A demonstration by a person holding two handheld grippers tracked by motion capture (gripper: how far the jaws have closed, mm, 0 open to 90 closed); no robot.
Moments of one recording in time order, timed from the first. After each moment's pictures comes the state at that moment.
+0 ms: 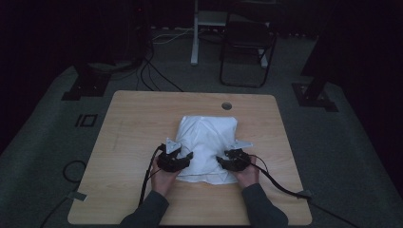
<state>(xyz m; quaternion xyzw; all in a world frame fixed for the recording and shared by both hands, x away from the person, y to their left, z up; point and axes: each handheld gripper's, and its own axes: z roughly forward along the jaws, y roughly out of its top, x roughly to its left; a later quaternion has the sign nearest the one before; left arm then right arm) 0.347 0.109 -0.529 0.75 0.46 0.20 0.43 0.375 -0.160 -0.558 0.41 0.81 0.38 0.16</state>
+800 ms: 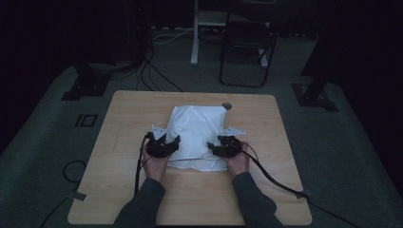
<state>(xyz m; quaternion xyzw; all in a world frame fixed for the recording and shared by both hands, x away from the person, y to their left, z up) 0.377 0.144 -0.508 0.69 0.51 0.27 0.43 0.410 -0.134 -0.537 0.39 0.79 0.43 0.19</state>
